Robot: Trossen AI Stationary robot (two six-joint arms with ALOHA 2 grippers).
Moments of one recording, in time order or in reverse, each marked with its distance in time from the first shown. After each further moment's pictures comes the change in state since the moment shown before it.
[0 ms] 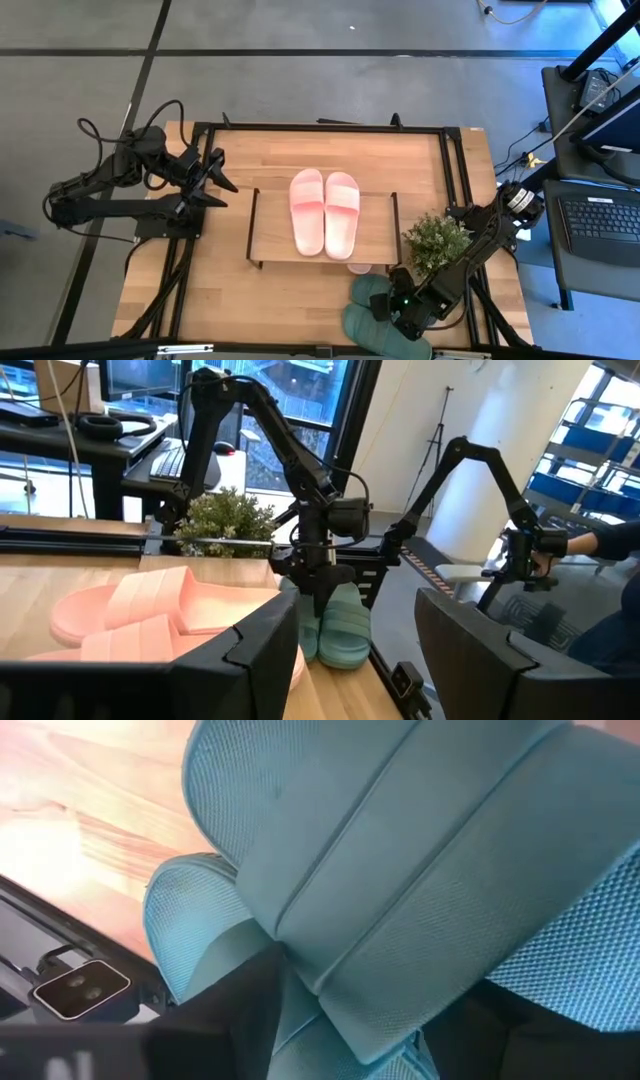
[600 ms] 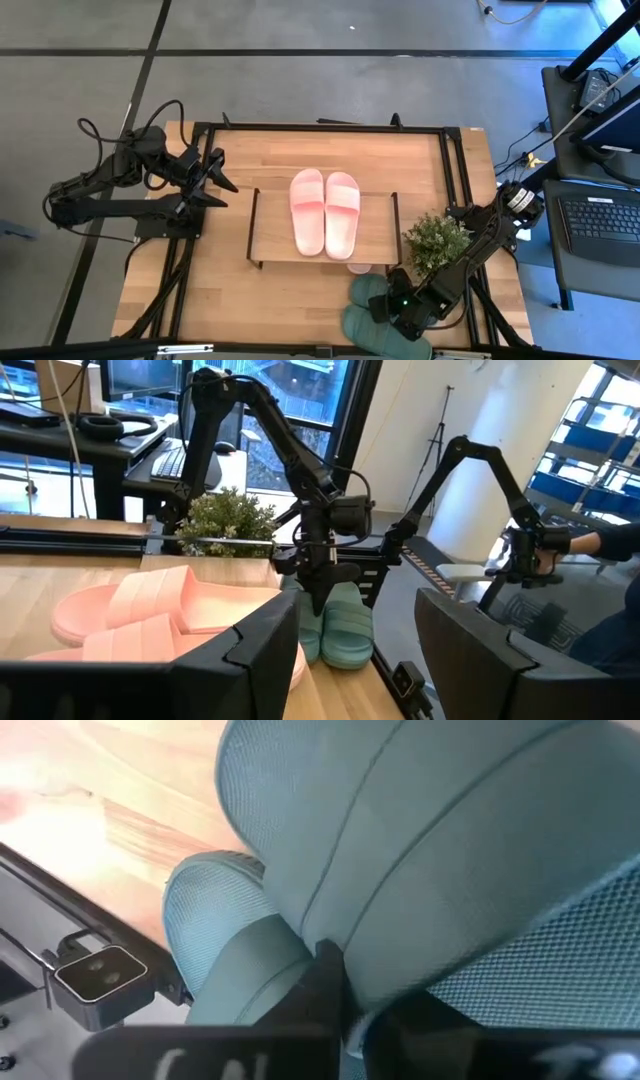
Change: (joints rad) left arm 0.000 0.000 0.000 -0.002 -0.002 0.004; right arm 0.000 -0.001 0.004 0.031 0.005 -0.053
